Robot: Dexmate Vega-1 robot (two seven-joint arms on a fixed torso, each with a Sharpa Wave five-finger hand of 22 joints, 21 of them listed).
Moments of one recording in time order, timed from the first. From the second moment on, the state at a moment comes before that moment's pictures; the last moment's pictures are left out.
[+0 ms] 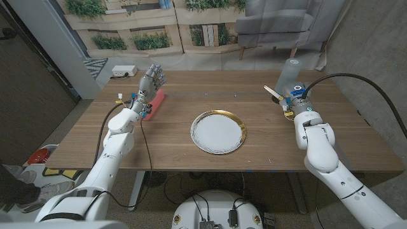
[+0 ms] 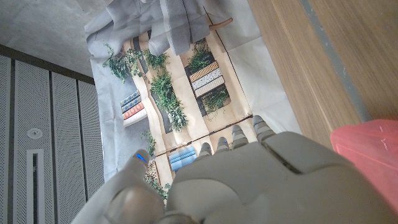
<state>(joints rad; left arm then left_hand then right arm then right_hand) 0.81 0.29 -0.03 -1.18 -0.37 -0.38 -0.45 0.07 0.09 0.45 0.11 0.21 -0.17 -0.06 0.18 0.17 -0.17 0.01 0.20 0.18 -0.17 0.04 0.18 0.17 -0.17 0.11 0.25 0.20 -1.21 -0.59 -0.26 -2.11 -1.48 -0.53 0.27 1.09 0.02 0.21 -0.16 0.30 1.07 0.08 0.42 0.23 1.03 0.02 0.78 0.46 0.91 -0.07 0.64 0.71 0.65 -0.04 0.33 0.20</state>
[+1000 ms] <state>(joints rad) 0.83 0.29 -0.04 -1.20 -0.37 -0.37 -0.45 0.07 0.09 0.45 0.10 0.21 -0.17 -0.06 0.18 0.17 -0.17 0.01 0.20 0.18 -0.17 0.04 0.18 0.17 -0.17 0.11 0.25 0.20 -1.20 -0.58 -0.27 -2.15 -1.47 -0.45 0.19 1.09 0.02 0.21 -0.16 0.31 1.07 0.08 0.42 0.23 1.03 0.02 0.79 0.46 0.92 -0.07 0.62 0.71 0.65 -0.04 0.33 0.20</state>
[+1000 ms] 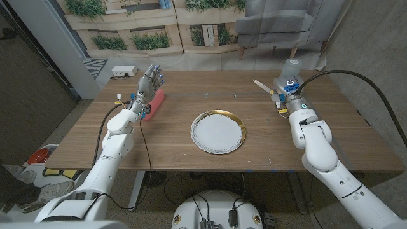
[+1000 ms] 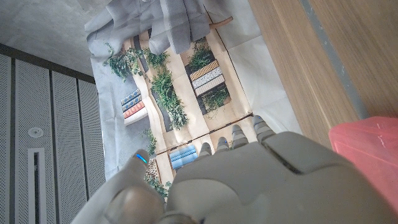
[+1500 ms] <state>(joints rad) 0.83 0.29 -0.04 -1.21 -0.36 -0.37 -0.44 0.07 0.09 0.45 0.10 0.21 -0.17 -0.06 0.18 0.17 -0.17 0.01 0.20 0.18 -0.17 0.04 0.18 0.17 -0.17 0.11 0.25 0.20 -1.20 -0.58 -0.28 -2.17 -1.46 -0.40 0.15 1.09 0.02 0.21 -0.16 0.30 1.07 0.08 0.42 0.23 1.03 0.02 0.79 0.46 0.92 -0.08 0.62 0.72 0.65 -0.04 0.34 0.20</state>
